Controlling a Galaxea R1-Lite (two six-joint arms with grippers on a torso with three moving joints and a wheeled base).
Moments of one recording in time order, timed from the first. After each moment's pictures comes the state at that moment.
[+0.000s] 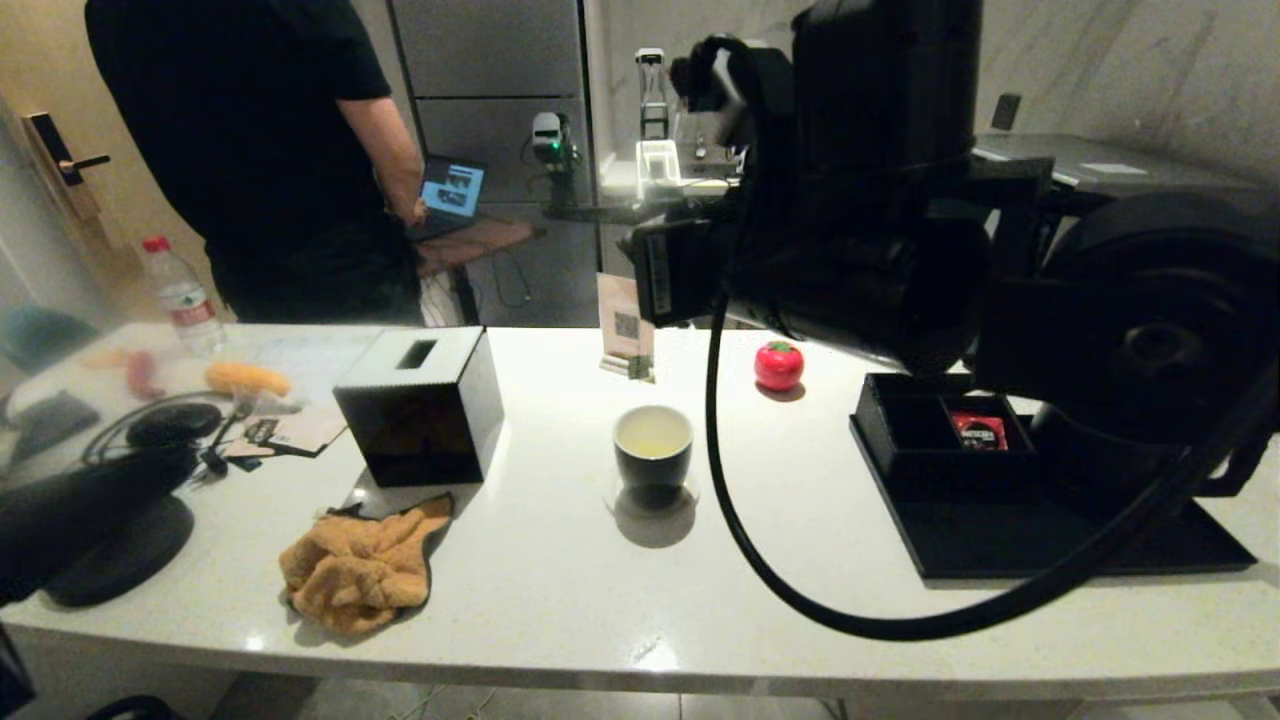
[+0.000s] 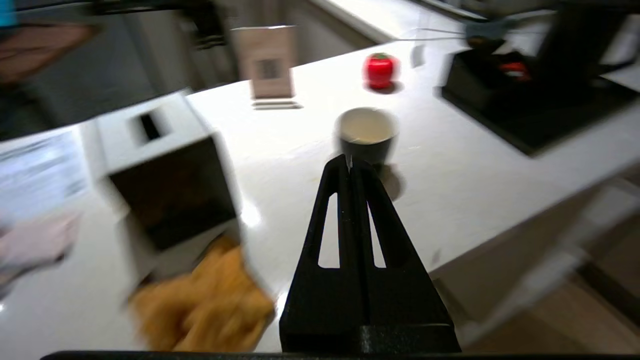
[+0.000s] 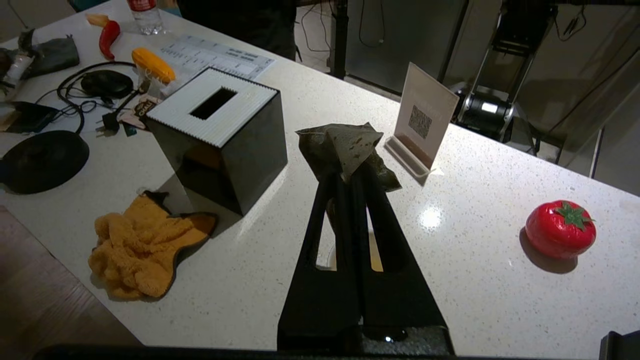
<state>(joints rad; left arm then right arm) -0.14 0.81 -0.53 -0.21 -0.38 0.04 0.88 1.85 -1.62 -0.12 -0.32 0.04</state>
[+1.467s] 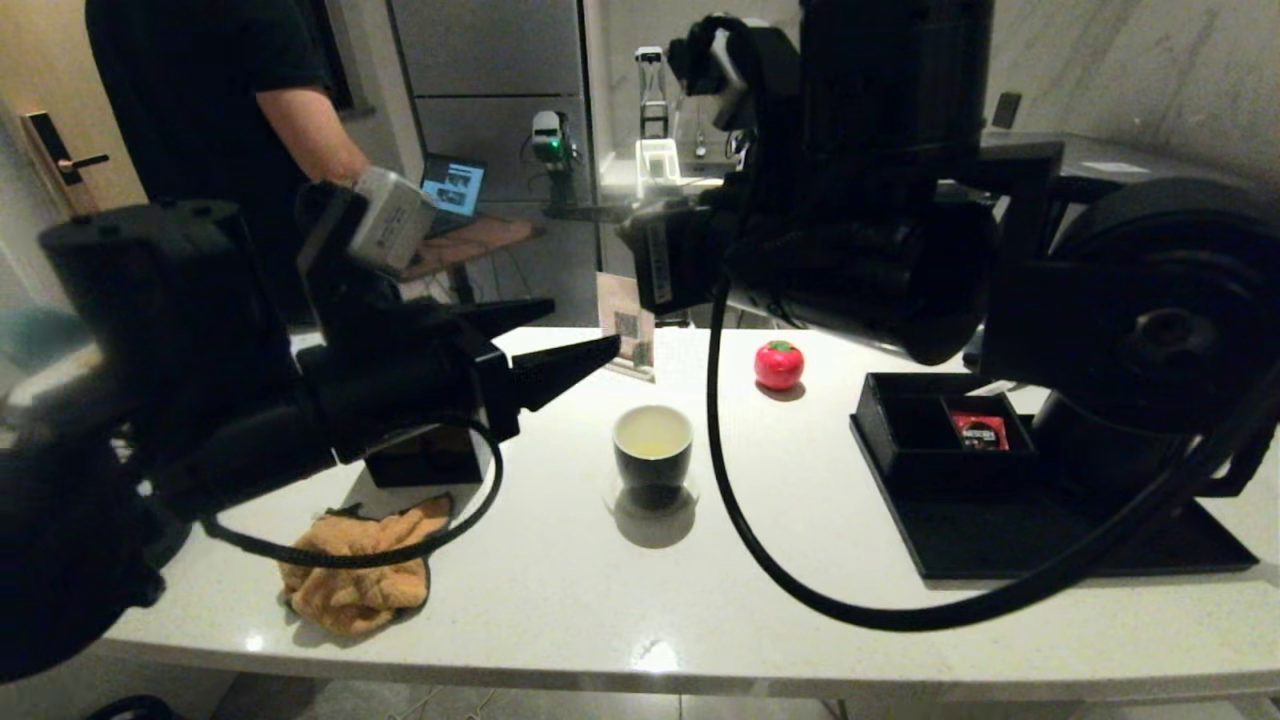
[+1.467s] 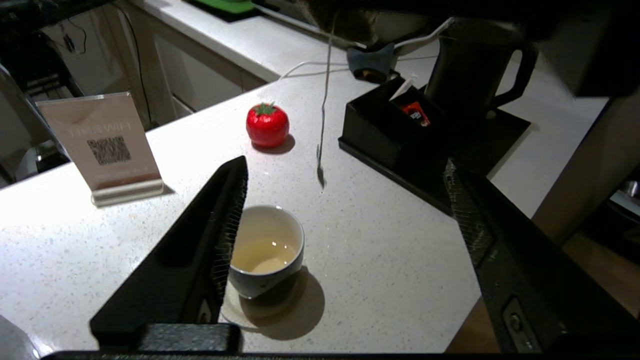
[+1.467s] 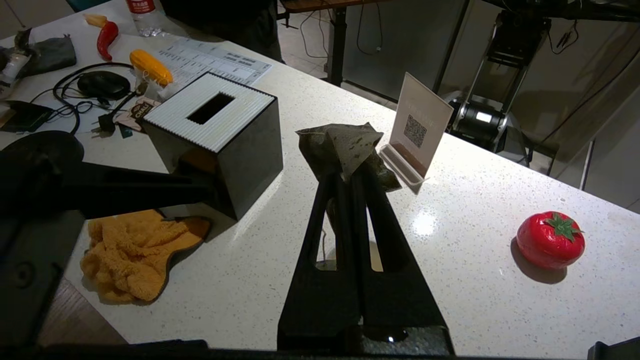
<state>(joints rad) -0.51 1.53 -0.76 -0.75 -0.34 -0.06 0.88 1.85 -1.64 -0.12 -0.32 0.01</state>
